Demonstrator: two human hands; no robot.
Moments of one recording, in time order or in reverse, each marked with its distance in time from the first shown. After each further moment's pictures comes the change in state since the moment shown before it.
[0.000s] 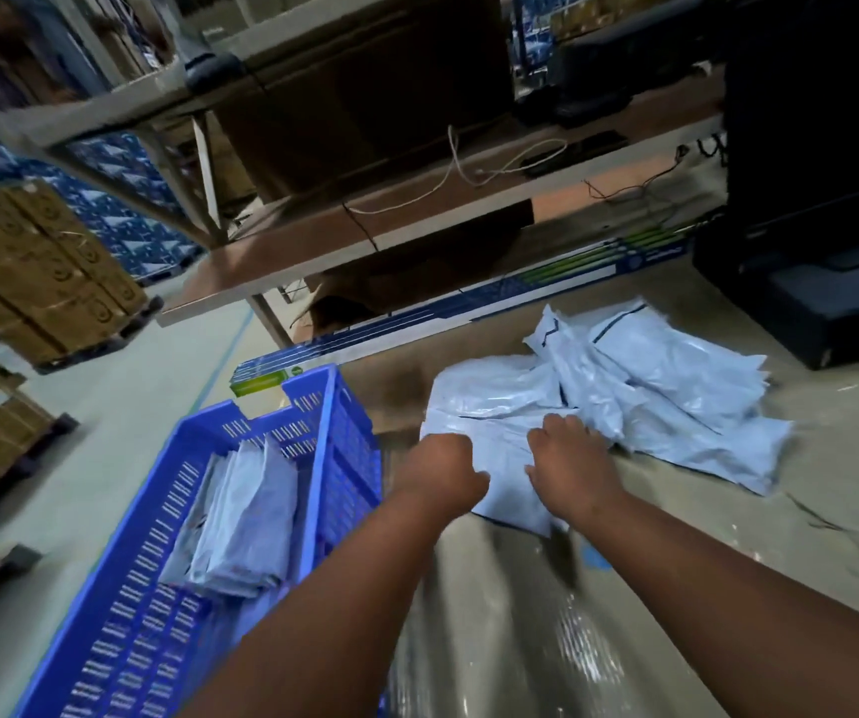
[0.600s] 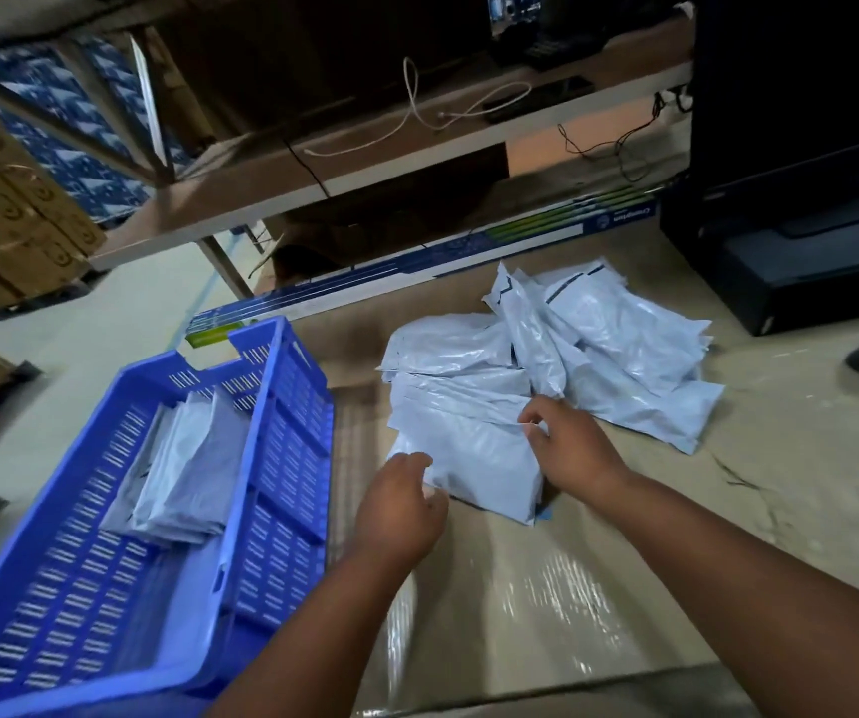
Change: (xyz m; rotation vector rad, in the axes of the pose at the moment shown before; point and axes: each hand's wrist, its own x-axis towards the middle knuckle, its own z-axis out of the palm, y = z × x) left_hand -0.070 0.012 0.095 -0.332 0.208 -0.037; right_hand -0.044 0.077 0.005 0.691 -0.001 0.077
